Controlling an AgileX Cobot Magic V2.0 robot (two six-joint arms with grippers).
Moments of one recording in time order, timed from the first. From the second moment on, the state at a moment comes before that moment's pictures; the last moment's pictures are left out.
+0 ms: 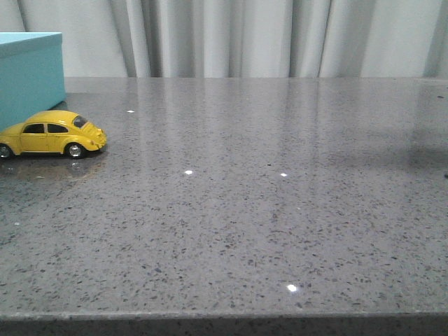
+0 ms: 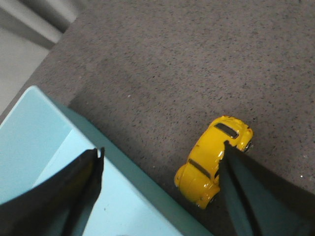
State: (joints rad) left arm -0.27 1.17 -1.18 -0.18 0.80 0.82; right arm 0.44 1.30 -1.37 -0.10 1.11 0.49
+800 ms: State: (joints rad) left arm -0.34 1.59 -1.38 -0.19 0.98 1.04; right arm 0.44 1.30 -1.37 -0.10 1.11 0.49
